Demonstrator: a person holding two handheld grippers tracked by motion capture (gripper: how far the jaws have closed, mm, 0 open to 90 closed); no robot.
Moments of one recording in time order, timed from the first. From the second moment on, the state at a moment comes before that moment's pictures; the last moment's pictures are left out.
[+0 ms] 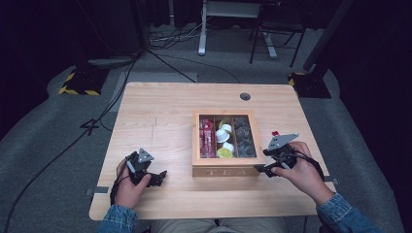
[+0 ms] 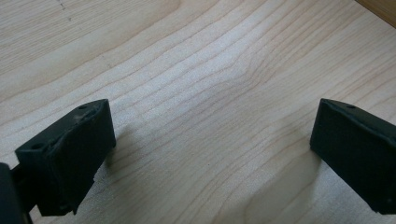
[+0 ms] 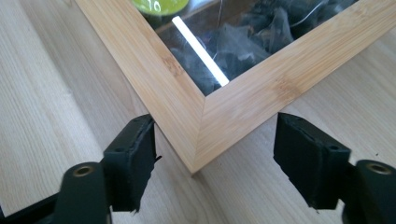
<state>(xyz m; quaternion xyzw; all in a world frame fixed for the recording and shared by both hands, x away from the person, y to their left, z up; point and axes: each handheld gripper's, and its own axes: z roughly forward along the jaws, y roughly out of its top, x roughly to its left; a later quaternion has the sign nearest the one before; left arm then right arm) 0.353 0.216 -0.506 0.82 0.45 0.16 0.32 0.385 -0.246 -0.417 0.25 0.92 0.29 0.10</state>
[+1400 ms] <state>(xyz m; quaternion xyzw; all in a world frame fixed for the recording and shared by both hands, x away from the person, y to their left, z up) 0.354 0.217 -0.506 0.82 0.44 0.16 0.32 0.386 -0.359 -0.401 0.40 0.82 0.36 0.19</state>
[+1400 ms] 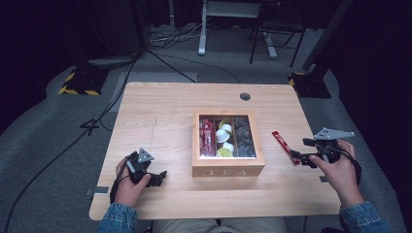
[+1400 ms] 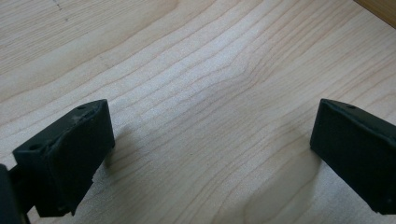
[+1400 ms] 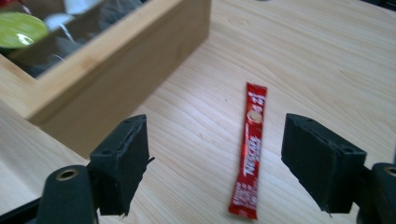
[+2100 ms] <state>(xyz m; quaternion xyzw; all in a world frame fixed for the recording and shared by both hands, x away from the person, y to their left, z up) 0.354 0.216 -0.506 0.82 0.44 0.16 0.32 0.383 -0.391 -0.471 0.45 0.81 0.33 0.18</state>
